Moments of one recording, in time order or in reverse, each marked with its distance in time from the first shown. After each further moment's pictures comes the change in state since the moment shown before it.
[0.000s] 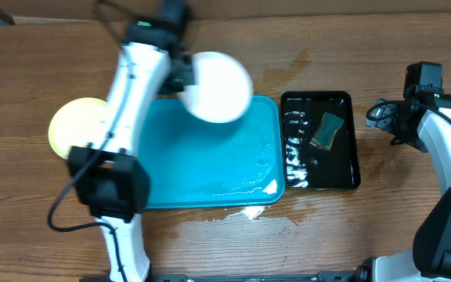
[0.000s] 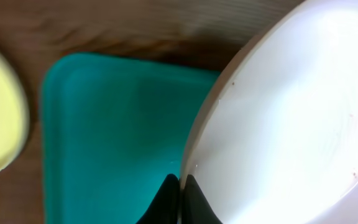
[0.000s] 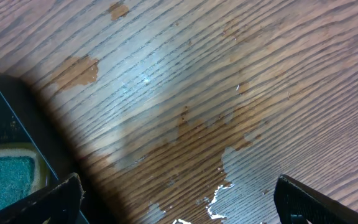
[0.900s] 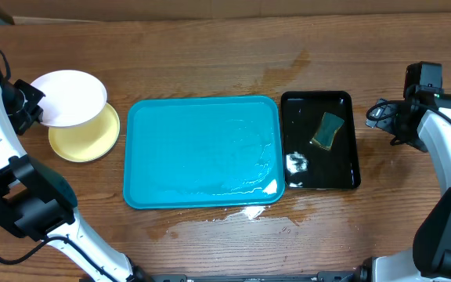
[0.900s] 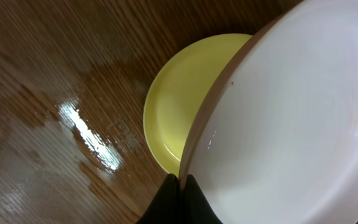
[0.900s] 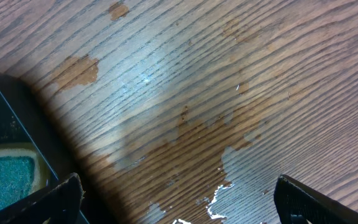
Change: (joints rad) left arm 0.702 0.000 0.000 -0.058 0.006 -0.133; right arm 0.000 0.000 0.000 0.000 0.000 -0.001
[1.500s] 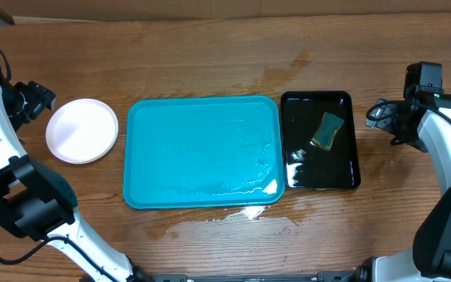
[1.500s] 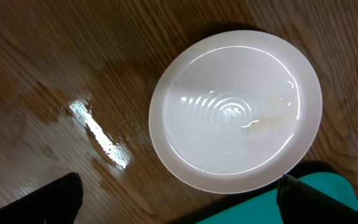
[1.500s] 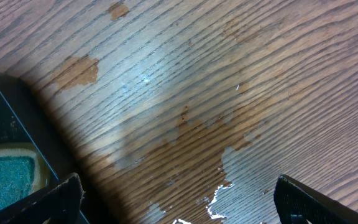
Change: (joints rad) left arm -0.002 0.000 0.000 -0.022 -0.025 0.003; right arm 0.000 0.000 0.000 0.000 0.000 0.001
